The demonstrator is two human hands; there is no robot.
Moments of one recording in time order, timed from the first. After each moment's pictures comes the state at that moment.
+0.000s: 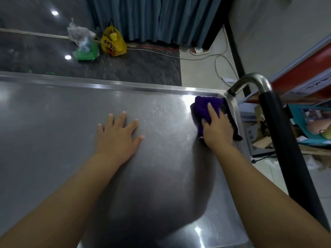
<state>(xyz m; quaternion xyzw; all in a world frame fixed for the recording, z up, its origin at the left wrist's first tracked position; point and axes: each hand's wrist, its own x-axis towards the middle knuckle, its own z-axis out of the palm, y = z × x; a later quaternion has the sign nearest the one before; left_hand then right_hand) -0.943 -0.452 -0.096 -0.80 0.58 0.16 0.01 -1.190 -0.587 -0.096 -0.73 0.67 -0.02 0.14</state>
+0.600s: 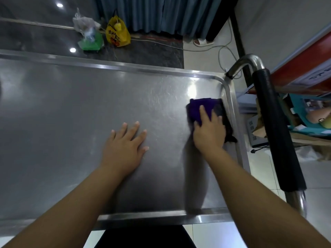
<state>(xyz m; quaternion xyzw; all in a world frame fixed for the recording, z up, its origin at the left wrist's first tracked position) -0.996 -0.362 -0.097 -0.76 0.62 0.17 0.01 -1.204 -0.504 -0.097 -0.74 0.66 -0.01 0.12</state>
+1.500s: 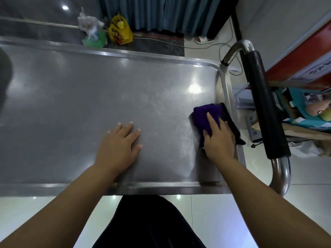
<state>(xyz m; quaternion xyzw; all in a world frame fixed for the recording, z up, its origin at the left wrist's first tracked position) -1.019 -0.304 -0.082 -0.78 0.60 0.20 -0.05 -1.280 -0.440 -0.104 -0.76 0.63 -0.06 0.14</state>
